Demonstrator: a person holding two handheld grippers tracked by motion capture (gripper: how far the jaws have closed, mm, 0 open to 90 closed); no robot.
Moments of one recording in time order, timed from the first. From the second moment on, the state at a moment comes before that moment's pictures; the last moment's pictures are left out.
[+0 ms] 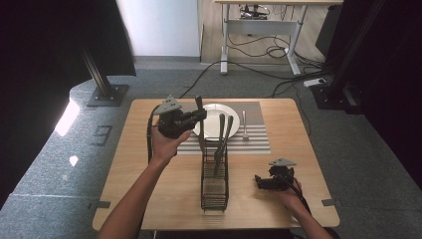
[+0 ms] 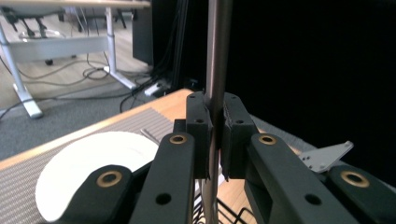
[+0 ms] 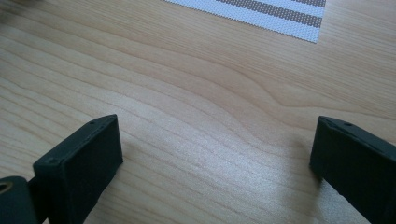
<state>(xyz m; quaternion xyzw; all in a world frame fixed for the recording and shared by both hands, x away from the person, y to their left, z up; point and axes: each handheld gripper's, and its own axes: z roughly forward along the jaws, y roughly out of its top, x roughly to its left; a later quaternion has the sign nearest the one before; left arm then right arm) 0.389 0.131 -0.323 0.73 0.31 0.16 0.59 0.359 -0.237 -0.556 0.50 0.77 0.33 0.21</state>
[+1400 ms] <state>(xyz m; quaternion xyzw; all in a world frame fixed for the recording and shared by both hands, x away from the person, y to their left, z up) 0.415 0.206 -0.366 0.73 0.42 0.19 0.51 0.359 -0.236 -0.556 0.51 0.77 0.33 0.21</state>
